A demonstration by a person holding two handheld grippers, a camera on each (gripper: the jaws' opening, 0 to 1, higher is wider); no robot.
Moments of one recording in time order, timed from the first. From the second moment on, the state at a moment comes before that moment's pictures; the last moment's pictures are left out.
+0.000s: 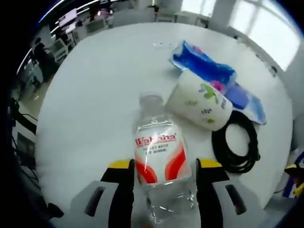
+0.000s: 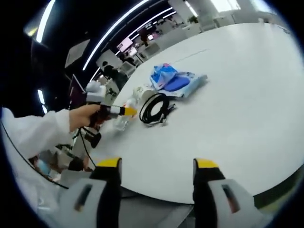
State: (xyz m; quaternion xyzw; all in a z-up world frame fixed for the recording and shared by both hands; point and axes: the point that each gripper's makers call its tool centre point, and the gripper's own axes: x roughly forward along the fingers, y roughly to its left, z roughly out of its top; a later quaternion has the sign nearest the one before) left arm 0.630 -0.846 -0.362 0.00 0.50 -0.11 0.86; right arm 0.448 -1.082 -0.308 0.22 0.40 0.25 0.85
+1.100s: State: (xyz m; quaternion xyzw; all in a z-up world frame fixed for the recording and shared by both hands) left arm 0.595 -0.831 -0.314 -0.29 0.39 -0.07 0.87; right arm 0.458 -1.060 -0.293 0.23 0.39 0.28 0.85
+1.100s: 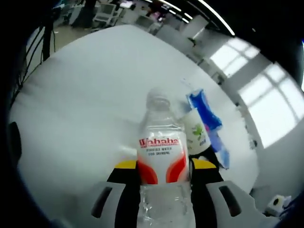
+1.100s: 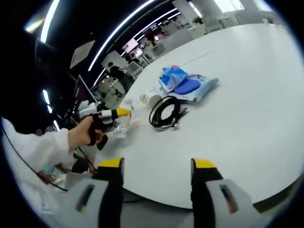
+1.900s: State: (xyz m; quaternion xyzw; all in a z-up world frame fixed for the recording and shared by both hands) left arm 0.578 -0.852 -0.285 -0.22 0.28 -0.13 0.93; right arm 0.499 -1.000 -0.250 0.23 0.36 0.34 0.84
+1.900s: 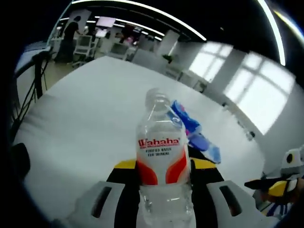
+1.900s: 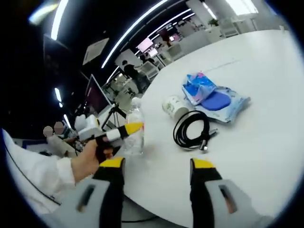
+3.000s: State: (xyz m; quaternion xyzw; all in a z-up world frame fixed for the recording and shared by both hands) left arm 0.546 -0.866 -0.256 -0.13 0.22 -0.15 0.96; right arm 0.554 -0.912 -0.186 0.23 0.31 0.41 0.83
